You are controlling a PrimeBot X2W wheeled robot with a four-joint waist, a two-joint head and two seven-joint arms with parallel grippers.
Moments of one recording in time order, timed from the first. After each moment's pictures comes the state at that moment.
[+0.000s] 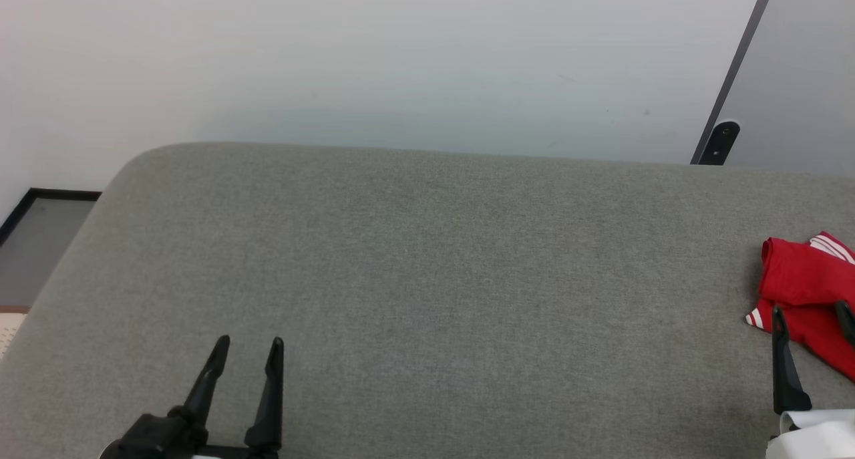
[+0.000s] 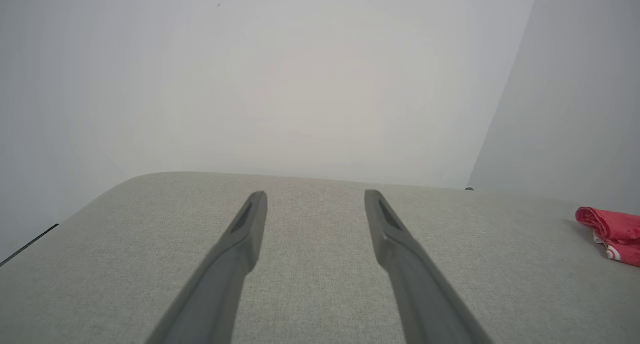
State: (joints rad) left arm 0.09 0.16 -0.03 0.03 -0.26 -0.13 -0.26; right arm 0.02 -0.14 -0.20 0.07 -0.07 0.13 -0.26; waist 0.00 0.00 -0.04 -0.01
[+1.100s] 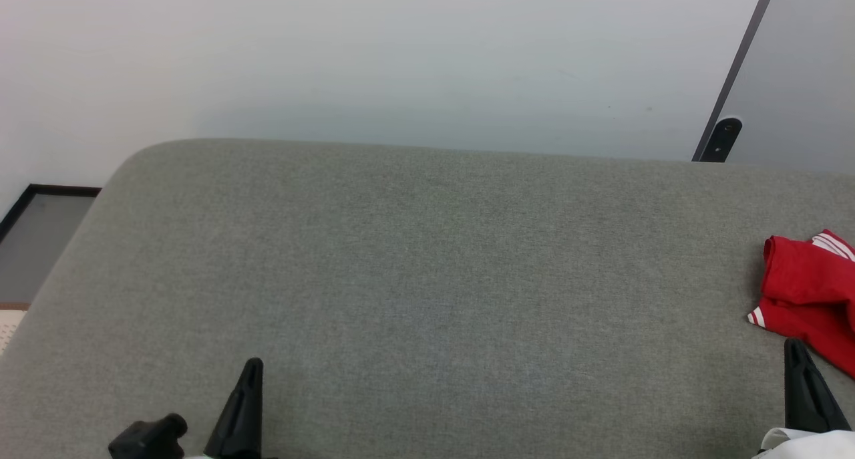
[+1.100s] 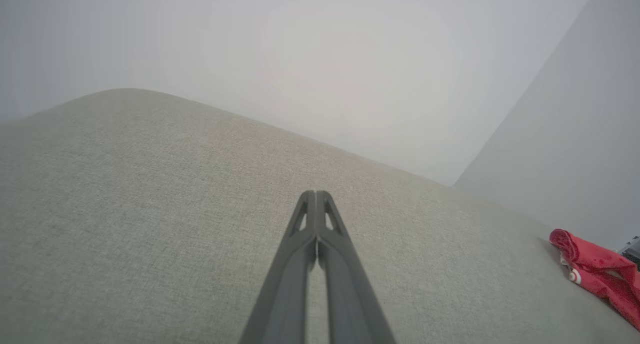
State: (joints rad) left arm 0.09 0.14 -0.04 0.12 -0.48 -0.13 -0.21; right arm 0.03 -0.10 -0.20 0.16 0.20 0.13 -0.19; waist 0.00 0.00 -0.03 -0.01
